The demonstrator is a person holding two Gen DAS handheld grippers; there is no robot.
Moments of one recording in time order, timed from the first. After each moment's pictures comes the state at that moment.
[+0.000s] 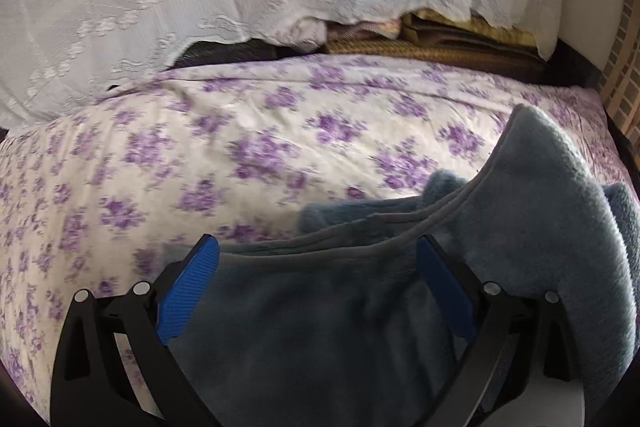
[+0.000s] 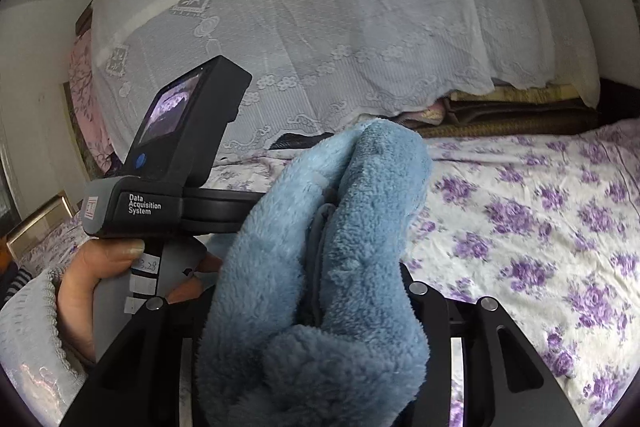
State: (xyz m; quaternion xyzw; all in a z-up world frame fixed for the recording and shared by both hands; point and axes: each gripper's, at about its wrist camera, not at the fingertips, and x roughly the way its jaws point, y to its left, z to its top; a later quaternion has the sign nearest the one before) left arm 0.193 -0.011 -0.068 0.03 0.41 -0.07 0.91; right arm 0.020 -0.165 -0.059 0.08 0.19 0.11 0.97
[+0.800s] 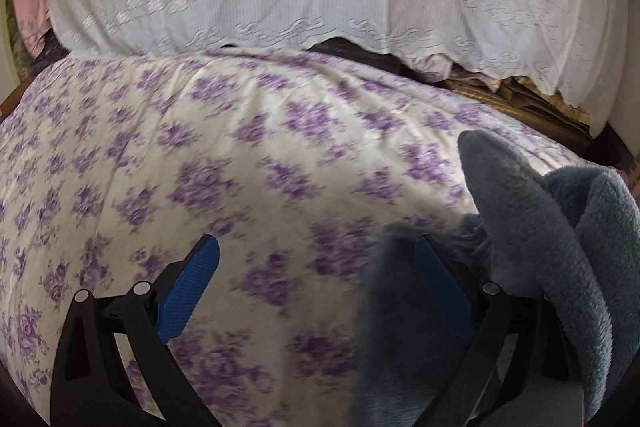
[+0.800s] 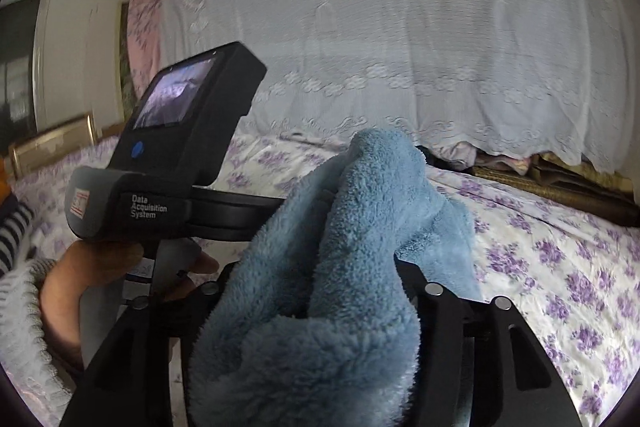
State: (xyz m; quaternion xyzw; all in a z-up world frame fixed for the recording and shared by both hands) left arm 0.164 0.169 -0.073 -0.07 0.39 0.02 0.92; right arm 0.036 0.013 -0.047 -0.08 0.20 0.15 0.96
